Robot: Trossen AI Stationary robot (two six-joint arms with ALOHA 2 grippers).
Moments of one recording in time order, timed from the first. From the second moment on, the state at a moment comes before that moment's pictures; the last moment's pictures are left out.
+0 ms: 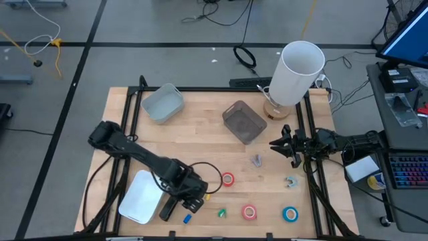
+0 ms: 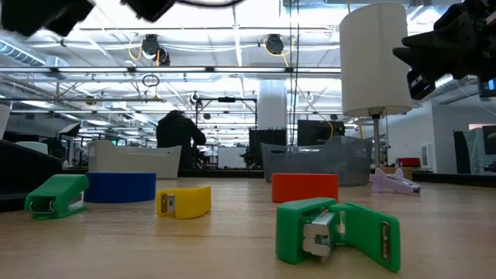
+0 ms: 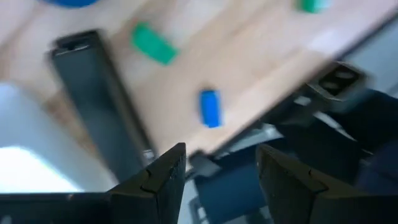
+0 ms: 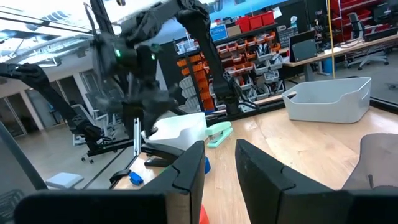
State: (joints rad) left arm -0.45 1.84 1.51 -1.02 0.37 -1.39; right arm 0.12 0.01 0.02 0.11 0.06 0.29
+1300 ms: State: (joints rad) left arm -0.47 1.92 1.47 -1.17 0.21 -1.36; right arm 0.12 0.01 0.02 0.13 0.05 0.31
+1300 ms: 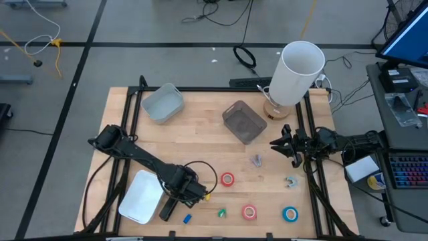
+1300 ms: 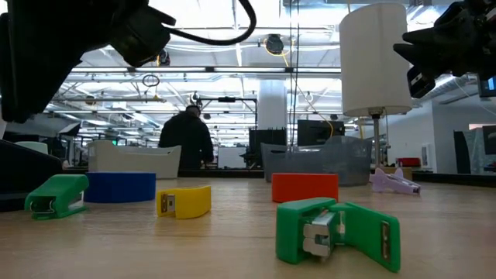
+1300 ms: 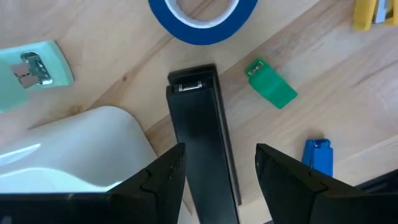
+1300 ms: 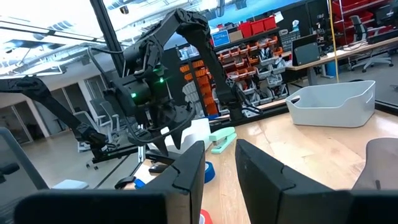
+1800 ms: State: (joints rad) left arm -0.47 2.00 1.48 -1.18 0.28 -1.33; right arm 0.12 0.01 0.02 0.13 0.05 0.31
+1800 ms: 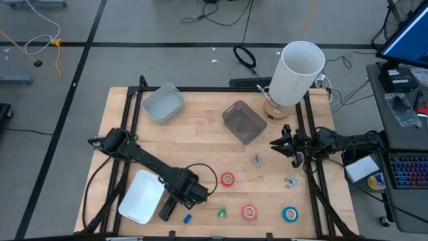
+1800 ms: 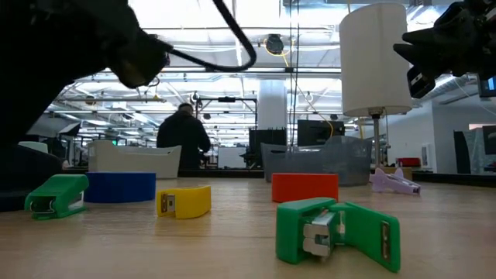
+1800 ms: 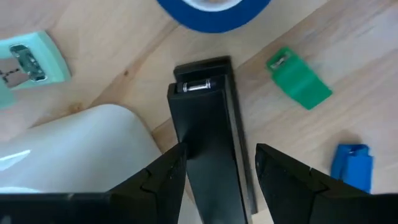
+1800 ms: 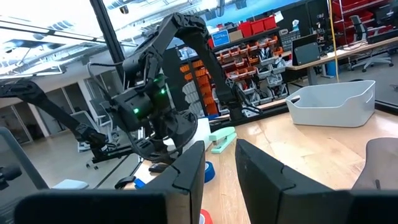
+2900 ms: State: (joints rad) left arm -0.47 2.02 1.47 -1.16 0.43 -1.27; right arm 0.12 0.01 0.02 0.13 0.05 0.31
